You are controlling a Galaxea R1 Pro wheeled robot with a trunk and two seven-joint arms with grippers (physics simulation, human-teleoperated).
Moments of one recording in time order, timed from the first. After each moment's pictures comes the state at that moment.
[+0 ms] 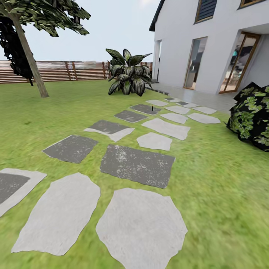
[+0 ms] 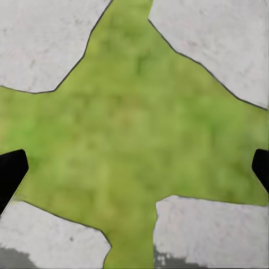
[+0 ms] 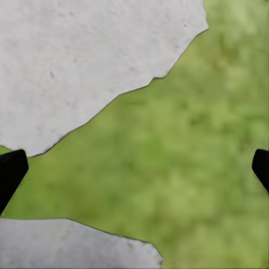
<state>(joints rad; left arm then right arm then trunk) -0.20 0.08 0.03 -0.34 0.00 -0.26 0.02 -0.10 -0.05 0.00 -0.47 0.01 -0.25 0.01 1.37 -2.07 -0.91</state>
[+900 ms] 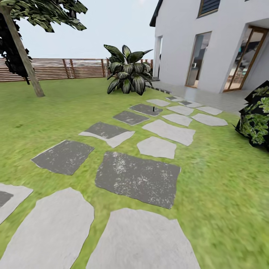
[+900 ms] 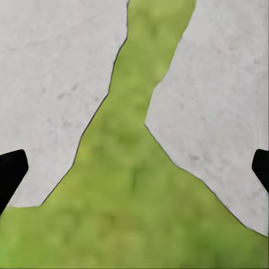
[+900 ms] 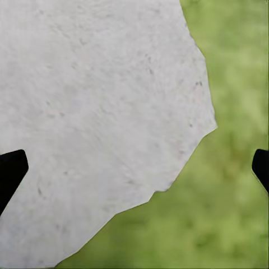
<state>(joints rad) -0.20 0.08 0.03 -0.34 0.00 -0.26 0.02 -0.10 -0.05 0.00 -0.47 0.01 -0.25 0.01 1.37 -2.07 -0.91</state>
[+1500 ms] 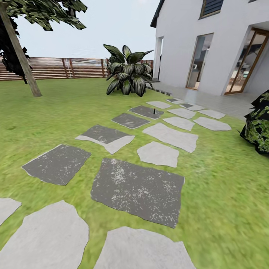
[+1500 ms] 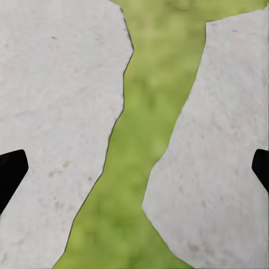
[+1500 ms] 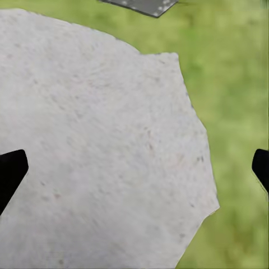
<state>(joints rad) -0.20 0.08 0.03 -0.34 0.00 -0.26 0.02 -0.10 -0.05 0.00 -0.47 0.01 -0.25 0.01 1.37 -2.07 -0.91</state>
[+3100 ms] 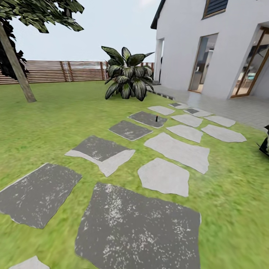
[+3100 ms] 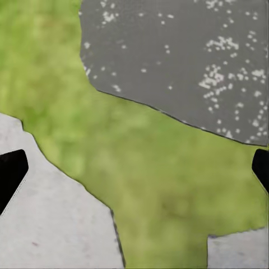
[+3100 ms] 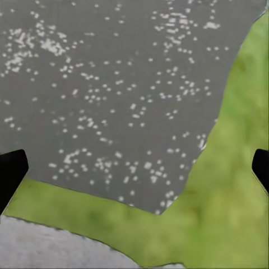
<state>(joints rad) -0.20 0.08 0.03 -0.34 0.00 -0.26 0.02 -0.10 -0.05 0.00 -0.47 0.01 -0.25 0.01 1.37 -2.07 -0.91</state>
